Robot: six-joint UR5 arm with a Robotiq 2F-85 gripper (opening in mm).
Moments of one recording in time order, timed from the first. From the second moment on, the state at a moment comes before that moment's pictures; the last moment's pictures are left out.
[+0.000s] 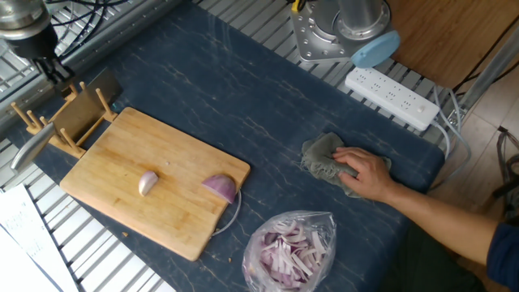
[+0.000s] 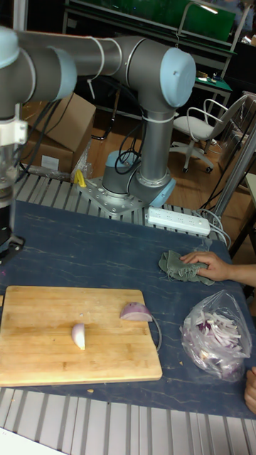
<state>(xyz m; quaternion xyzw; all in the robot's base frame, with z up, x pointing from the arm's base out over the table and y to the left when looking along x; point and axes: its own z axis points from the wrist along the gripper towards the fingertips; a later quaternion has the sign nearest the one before) 0.648 -0.251 0.144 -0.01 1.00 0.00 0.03</state>
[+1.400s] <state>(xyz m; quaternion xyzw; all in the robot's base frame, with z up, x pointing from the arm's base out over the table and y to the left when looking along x) 0.663 -0.261 0.101 -0.05 1.00 0.04 0.05</state>
